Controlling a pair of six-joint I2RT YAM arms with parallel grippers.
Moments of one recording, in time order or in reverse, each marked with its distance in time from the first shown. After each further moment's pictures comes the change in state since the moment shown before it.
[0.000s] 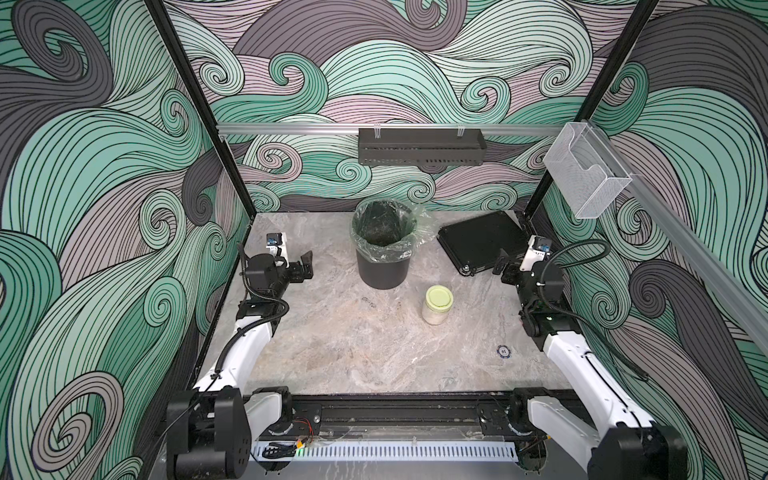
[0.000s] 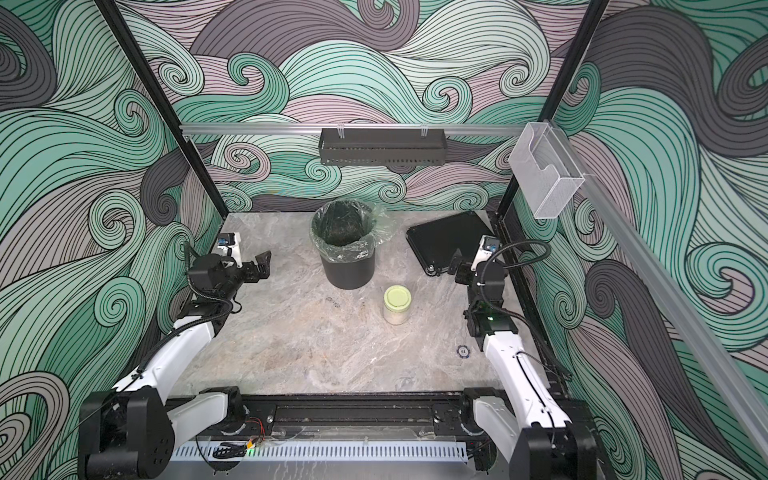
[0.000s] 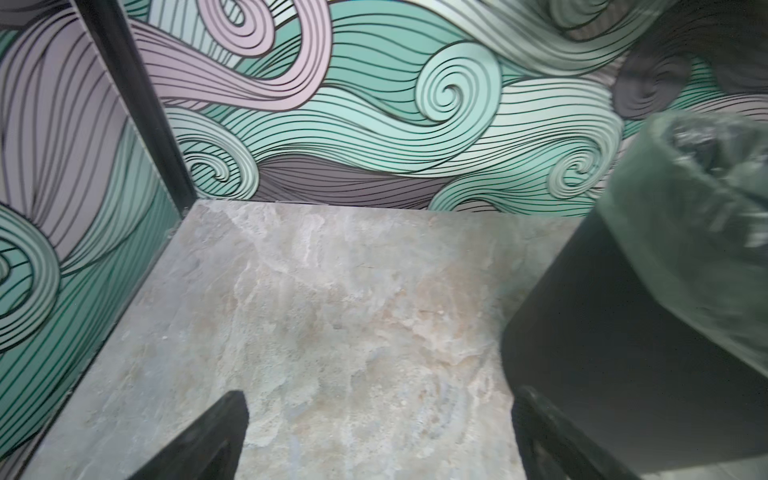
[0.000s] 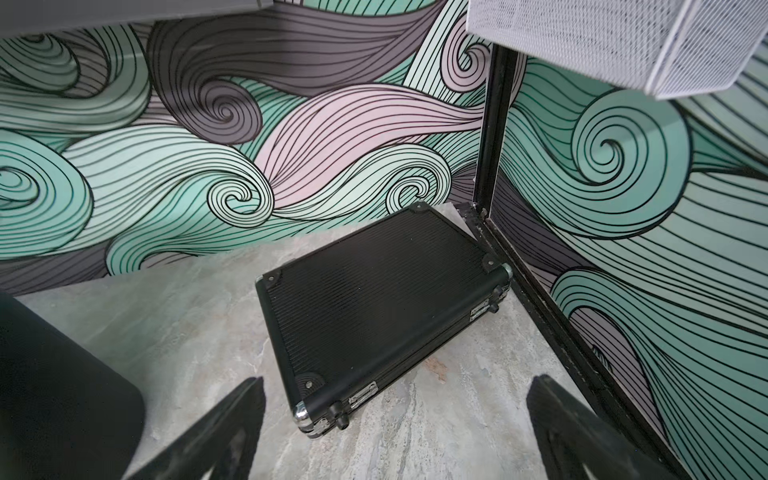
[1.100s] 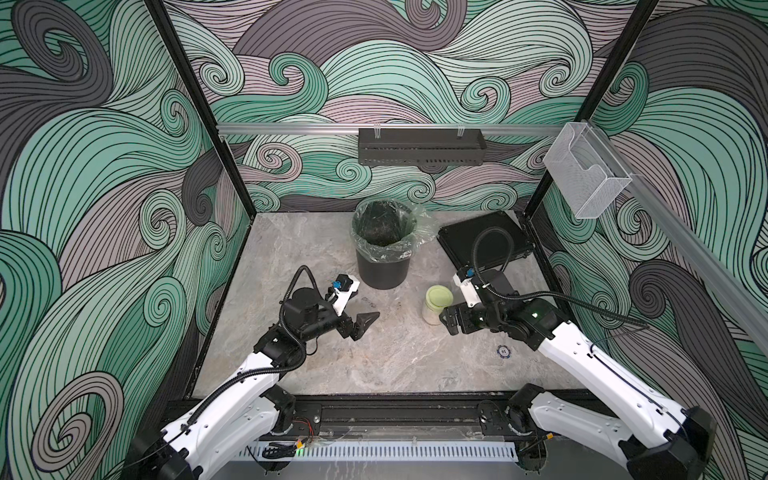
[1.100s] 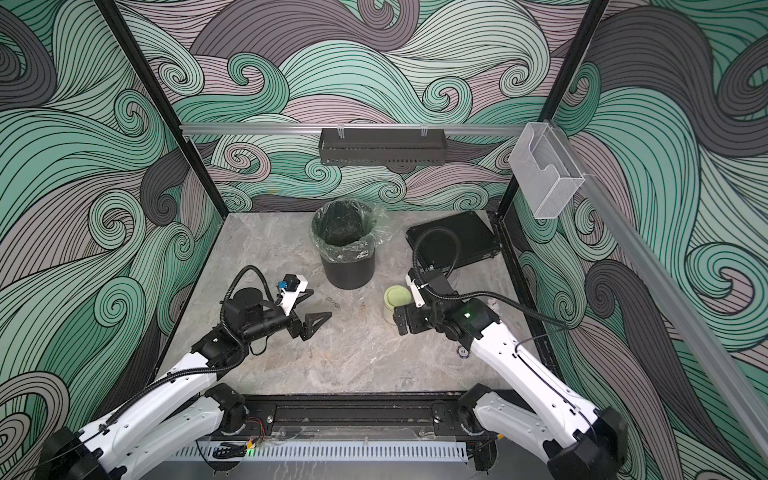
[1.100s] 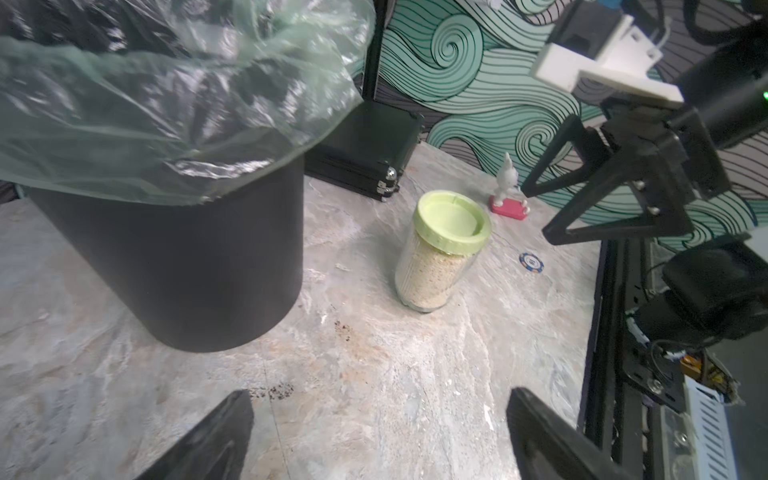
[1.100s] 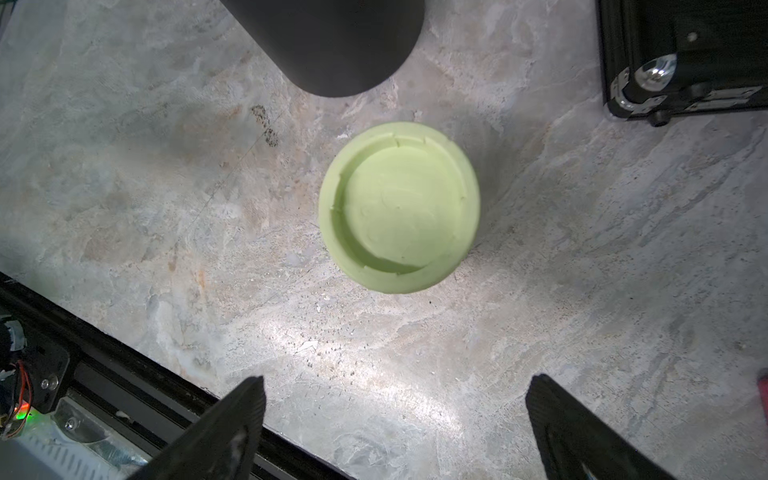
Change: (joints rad) left arm -0.571 -0.213 -0.166 -0.104 0.246 0.083; right arm 0.548 0.112 0.235 -0.830 -0.254 0.132
